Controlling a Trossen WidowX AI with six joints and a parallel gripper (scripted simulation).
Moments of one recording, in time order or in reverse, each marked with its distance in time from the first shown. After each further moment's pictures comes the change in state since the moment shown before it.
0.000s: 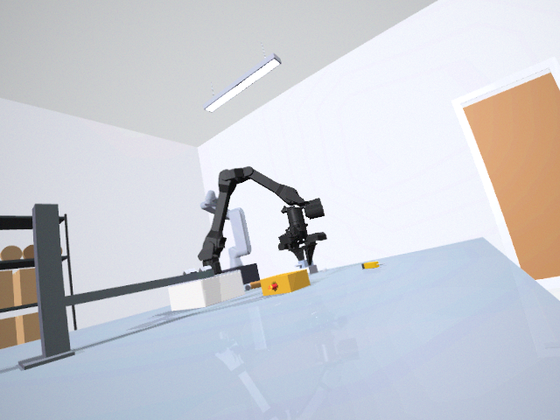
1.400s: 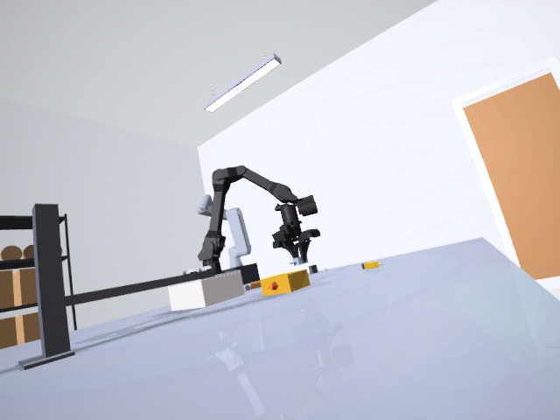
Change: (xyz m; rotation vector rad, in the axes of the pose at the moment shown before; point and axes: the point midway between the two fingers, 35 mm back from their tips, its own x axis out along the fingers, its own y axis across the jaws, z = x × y) arm -0.013 -0.012 0.012 0.006 0.012 0.017
